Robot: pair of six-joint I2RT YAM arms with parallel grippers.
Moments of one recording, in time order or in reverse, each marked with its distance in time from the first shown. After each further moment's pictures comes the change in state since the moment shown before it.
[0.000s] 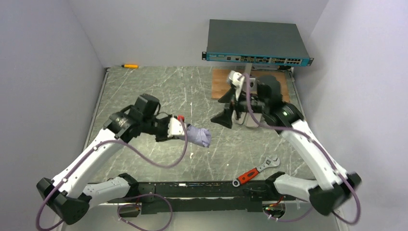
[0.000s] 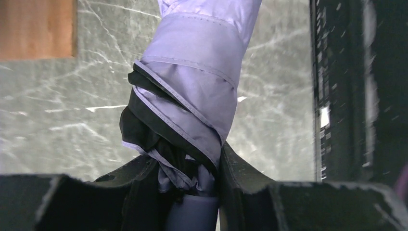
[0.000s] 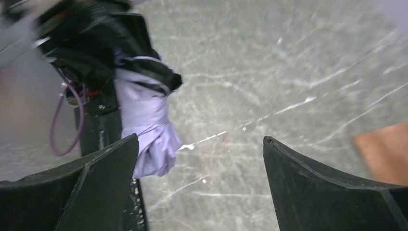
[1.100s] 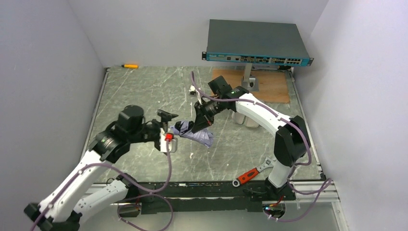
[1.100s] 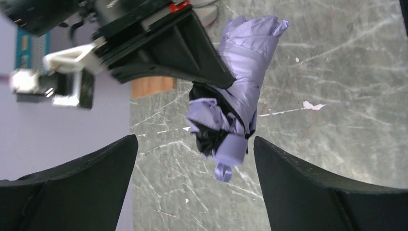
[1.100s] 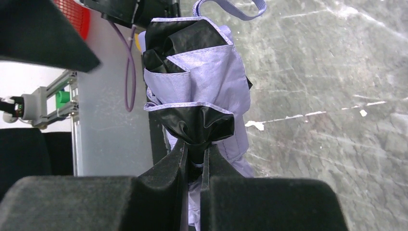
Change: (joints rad) left arm 0.085 -0.270 -0.160 0.237 0.068 0.139; right arm 0.139 0.485 0.141 -0.171 -0.188 -0.013
